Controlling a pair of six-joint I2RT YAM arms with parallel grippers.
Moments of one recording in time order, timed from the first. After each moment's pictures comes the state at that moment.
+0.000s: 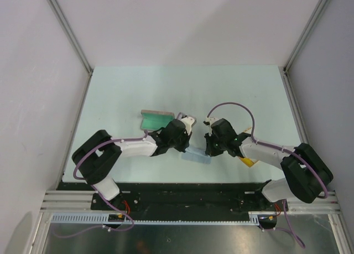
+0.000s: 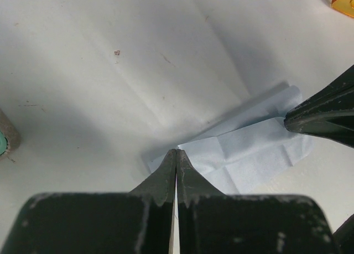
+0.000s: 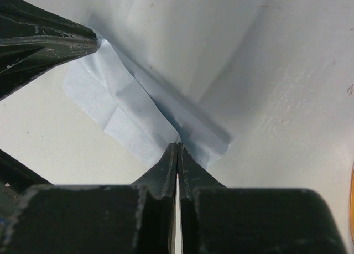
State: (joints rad) left arm -0.86 1.64 0.80 0.09 0.01 -0.26; right arm 0.69 1.40 0.67 -0.19 -0.12 0.34
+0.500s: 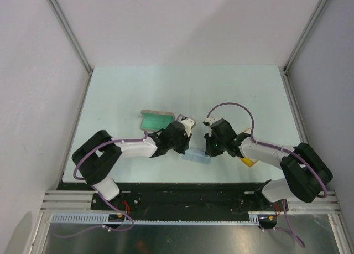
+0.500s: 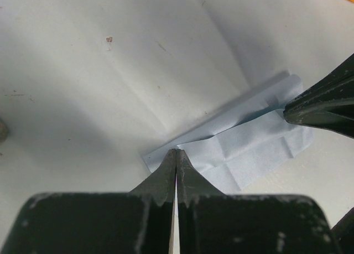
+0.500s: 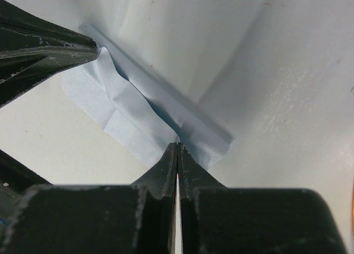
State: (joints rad) left arm -0.87 1.64 0.78 0.10 0.02 -0.27; right arm 0.69 1.40 0.67 -0.19 -0.12 0.34
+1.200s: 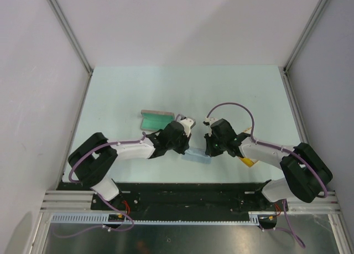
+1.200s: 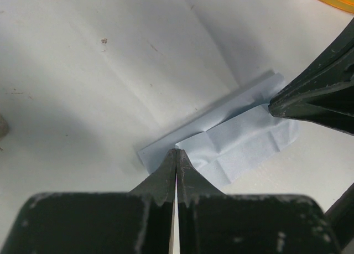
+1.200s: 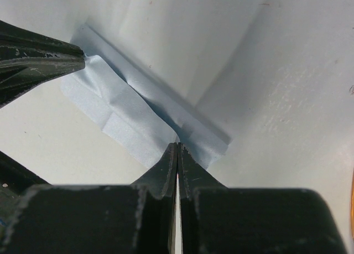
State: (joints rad) left arm -0.87 1.59 0.76 0.10 0.03 -0.28; right arm 0.69 1.40 0.67 -0.19 -0.12 0.34
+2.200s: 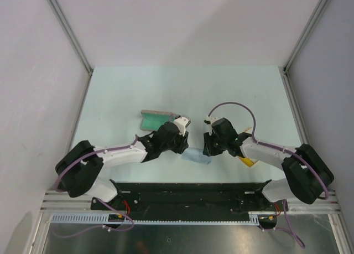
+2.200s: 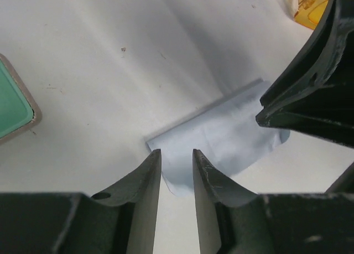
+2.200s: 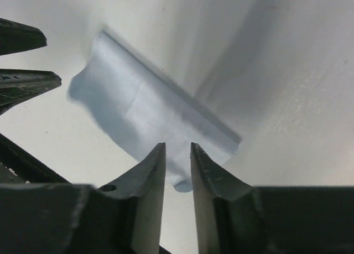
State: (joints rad) left arm -0.88 1.44 0.69 0.10 -0.02 -0.29; right arm 0.68 1.37 0.67 -0.19 -0.15 0.38
